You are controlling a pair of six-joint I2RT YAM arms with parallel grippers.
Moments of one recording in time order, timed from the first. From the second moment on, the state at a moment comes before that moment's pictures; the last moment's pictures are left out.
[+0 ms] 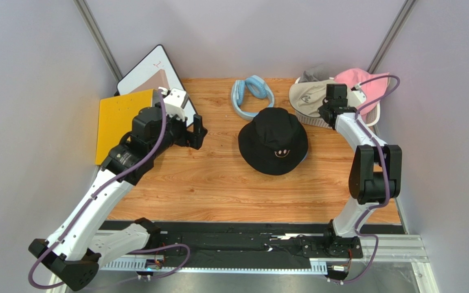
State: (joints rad) left arm -0.54 0.99 1.18 -0.56 -0.07 -0.12; right arm 0.02 1.75 1.30 -0.28 0.37 0.90
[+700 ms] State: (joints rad) left arm -0.54 0.96 1.18 -0.56 -0.07 -0.12; right arm 0.02 1.53 1.44 -0.33 0.30 0.78
